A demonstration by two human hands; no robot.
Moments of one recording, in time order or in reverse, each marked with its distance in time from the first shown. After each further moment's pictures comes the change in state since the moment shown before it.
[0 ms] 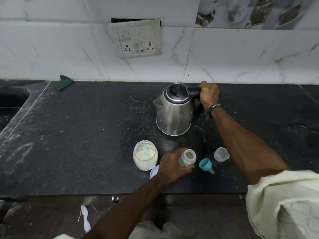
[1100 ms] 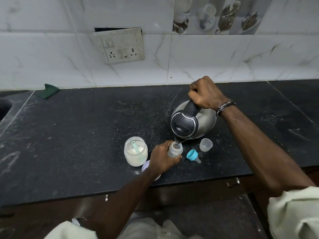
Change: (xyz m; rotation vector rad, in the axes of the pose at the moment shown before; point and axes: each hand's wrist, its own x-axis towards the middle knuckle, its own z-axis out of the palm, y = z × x) left_hand 0.000 -0.006 0.003 -0.041 0.004 0.016; right_hand -0.059 -0.043 -0.107 -0.535 -0.314 -0.851
